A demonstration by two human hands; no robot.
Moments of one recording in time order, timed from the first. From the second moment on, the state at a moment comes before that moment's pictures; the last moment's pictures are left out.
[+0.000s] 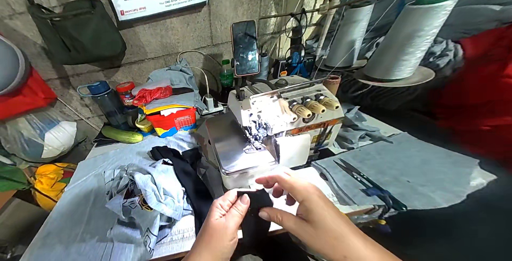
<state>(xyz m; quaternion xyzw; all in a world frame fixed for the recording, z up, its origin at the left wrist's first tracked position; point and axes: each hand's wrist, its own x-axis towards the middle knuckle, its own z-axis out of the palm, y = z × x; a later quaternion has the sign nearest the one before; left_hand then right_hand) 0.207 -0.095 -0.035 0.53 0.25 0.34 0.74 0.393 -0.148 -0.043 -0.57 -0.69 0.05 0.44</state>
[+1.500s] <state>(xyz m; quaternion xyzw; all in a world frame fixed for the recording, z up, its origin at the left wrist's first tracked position) 0.273 0.005 -0.034 0.89 0.29 0.34 0.02 0.418 -0.081 -0.040 -0.70 -0.40 0.21 0.55</state>
